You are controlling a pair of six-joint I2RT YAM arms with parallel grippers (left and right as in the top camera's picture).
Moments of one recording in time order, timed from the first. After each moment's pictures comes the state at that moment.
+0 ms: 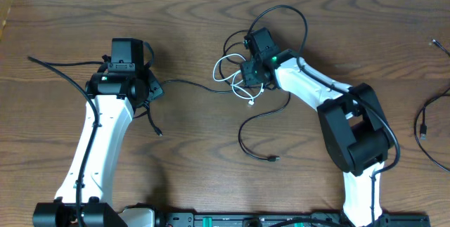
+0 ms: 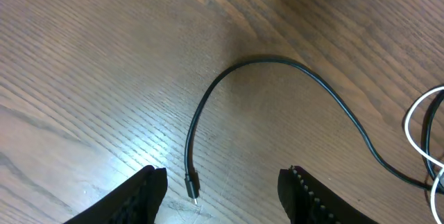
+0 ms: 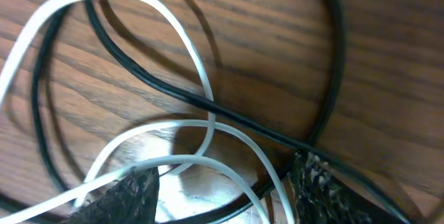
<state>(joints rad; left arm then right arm) -0.01 1.43 1.13 -0.89 -0.14 -0.54 0.51 2.13 1.46 -0.44 0.00 0.27</state>
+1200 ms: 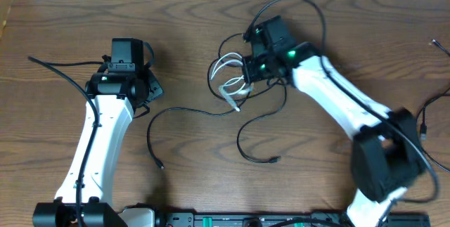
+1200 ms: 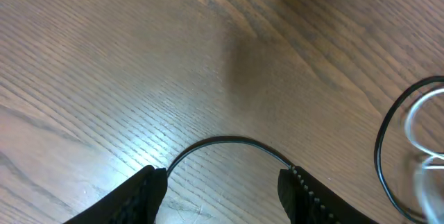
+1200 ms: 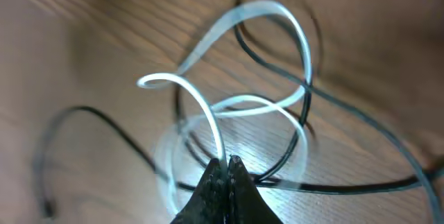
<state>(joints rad) -0.01 1.43 1.13 -0.89 -0.14 -0.54 0.48 1.87 1.46 -0.58 -0.31 0.27</state>
